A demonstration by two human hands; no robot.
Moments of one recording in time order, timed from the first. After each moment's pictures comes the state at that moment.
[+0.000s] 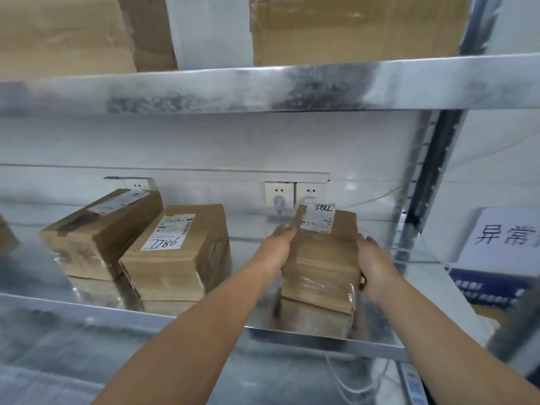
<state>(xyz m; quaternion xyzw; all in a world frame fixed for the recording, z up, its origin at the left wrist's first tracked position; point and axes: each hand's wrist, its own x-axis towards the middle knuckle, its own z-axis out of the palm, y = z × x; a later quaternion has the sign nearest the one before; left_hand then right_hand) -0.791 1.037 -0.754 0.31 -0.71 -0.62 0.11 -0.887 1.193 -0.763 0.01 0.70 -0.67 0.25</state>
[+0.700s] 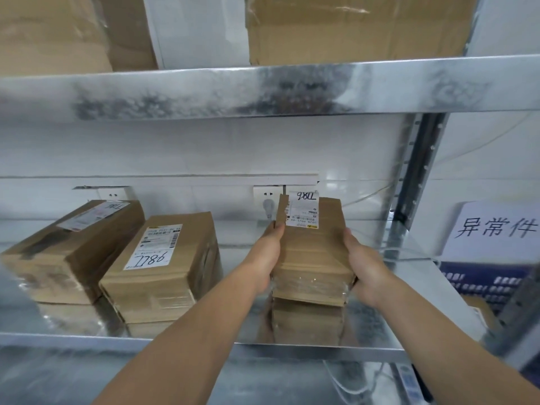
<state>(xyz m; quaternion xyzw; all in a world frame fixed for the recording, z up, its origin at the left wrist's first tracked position) -0.802 1.014 -0.756 0.29 -0.64 -0.71 0.08 -0.885 1.179 -0.762 0.00 0.66 -0.70 0.28</state>
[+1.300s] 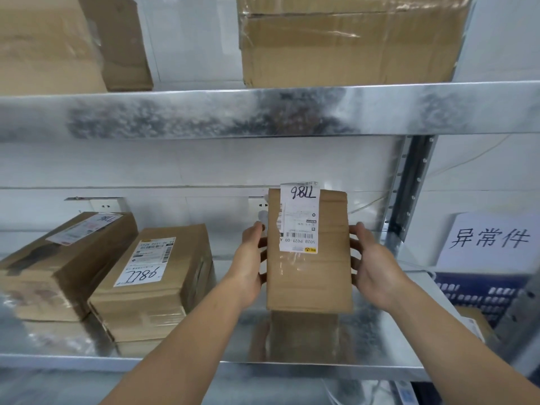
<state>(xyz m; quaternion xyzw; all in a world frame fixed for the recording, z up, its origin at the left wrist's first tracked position) -0.782 1.018 -0.728 0.26 -0.56 -0.77 0.17 -0.896 1.196 -0.736 -0.07 0.59 -0.76 0.25</state>
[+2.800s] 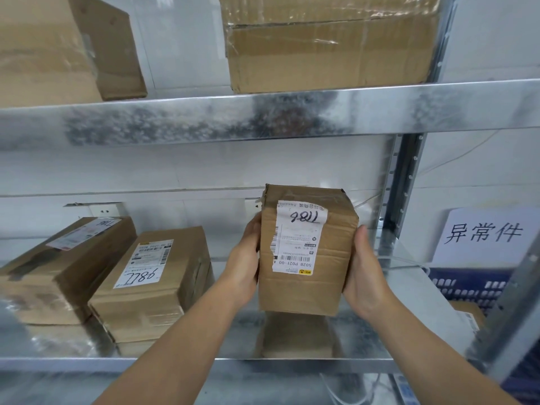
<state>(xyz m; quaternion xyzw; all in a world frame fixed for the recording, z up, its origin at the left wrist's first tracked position) -0.769 1.036 -0.711 0.22 -0.59 -0.75 0.20 -0.854 1.195 -0.734 -0.18 0.50 -0.82 0.22</state>
